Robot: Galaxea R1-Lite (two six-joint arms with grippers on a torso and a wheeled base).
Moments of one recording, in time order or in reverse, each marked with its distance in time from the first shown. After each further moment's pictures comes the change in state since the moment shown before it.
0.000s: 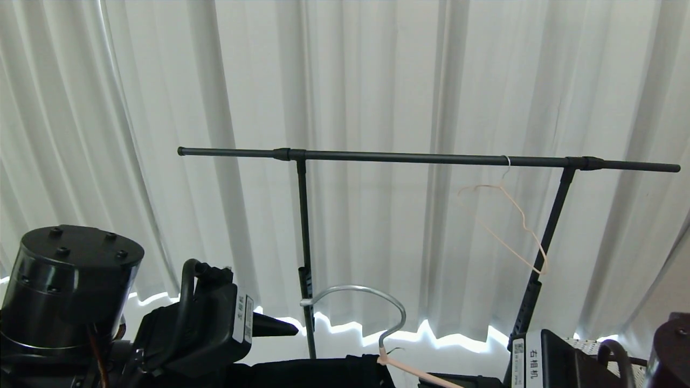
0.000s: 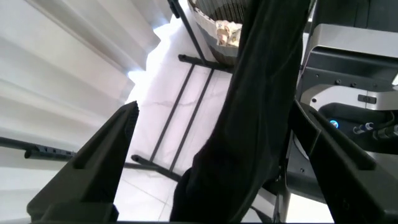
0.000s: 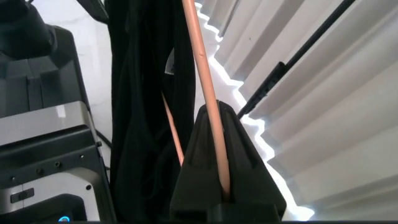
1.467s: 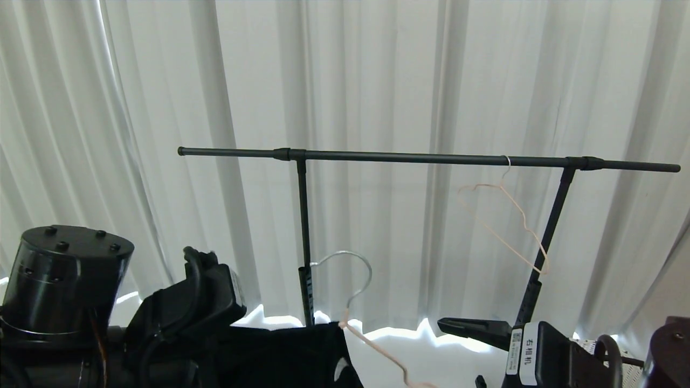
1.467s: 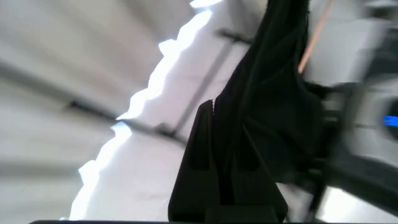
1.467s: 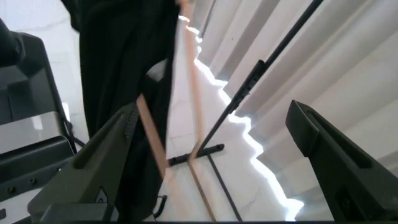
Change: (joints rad) left arm 0.112 -0.001 0.040 -0.056 0.237 0.030; right arm -0.007 0.019 0.028 -0.052 -0.091 0.006
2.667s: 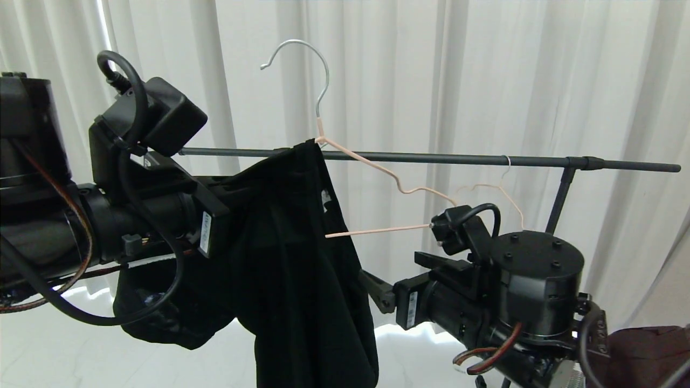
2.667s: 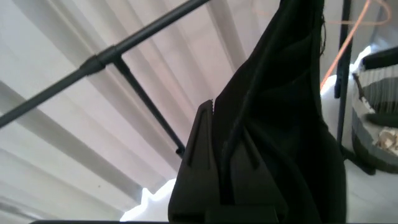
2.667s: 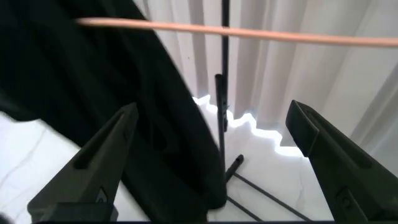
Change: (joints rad) left arm 0.082 0.058 -0.313 -0.177 0.155 -0.154; right arm -0.115 0.312 -0.385 0.000 -0.276 0.441
